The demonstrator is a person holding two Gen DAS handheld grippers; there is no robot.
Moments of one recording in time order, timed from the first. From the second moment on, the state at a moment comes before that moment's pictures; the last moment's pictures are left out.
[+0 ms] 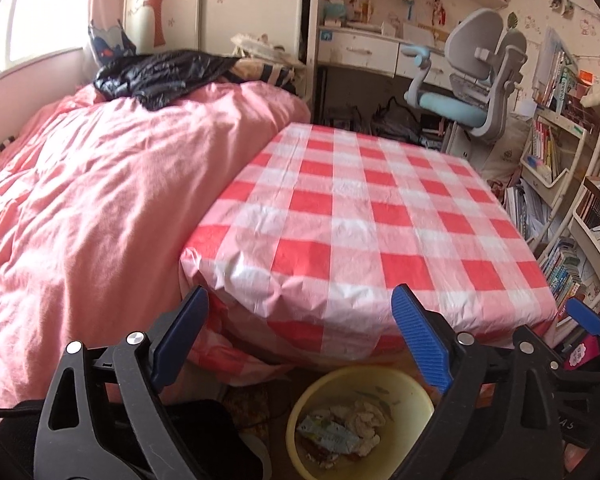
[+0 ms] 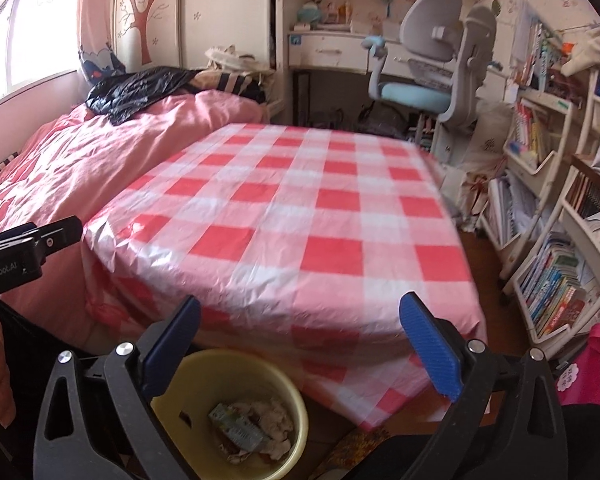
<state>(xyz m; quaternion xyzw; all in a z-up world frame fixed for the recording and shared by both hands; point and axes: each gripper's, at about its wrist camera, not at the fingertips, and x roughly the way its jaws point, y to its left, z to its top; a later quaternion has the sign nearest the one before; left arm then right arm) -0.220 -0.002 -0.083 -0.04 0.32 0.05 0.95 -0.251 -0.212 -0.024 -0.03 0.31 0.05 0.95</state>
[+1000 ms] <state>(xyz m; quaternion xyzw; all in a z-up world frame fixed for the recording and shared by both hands) -0.241 -0.017 -0.054 -0.02 0.22 0.03 0.97 -0.268 -0.216 0.002 -0.05 0.22 0.01 0.97</state>
